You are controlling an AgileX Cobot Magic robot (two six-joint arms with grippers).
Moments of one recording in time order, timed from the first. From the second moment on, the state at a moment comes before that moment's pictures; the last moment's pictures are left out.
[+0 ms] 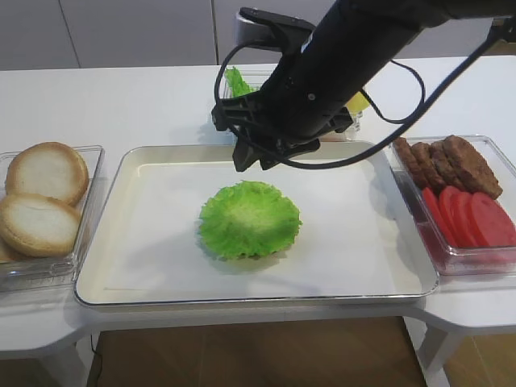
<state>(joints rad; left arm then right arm) 0.07 -0.02 -0.49 -0.02 1.19 0.03 0.60 1.72 -1.33 0.44 0.78 -0.07</state>
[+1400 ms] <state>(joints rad) 0.07 -0.02 -0.49 -0.02 1.19 0.03 -0.15 1.53 -1.42 0.24 1.11 -0.10</state>
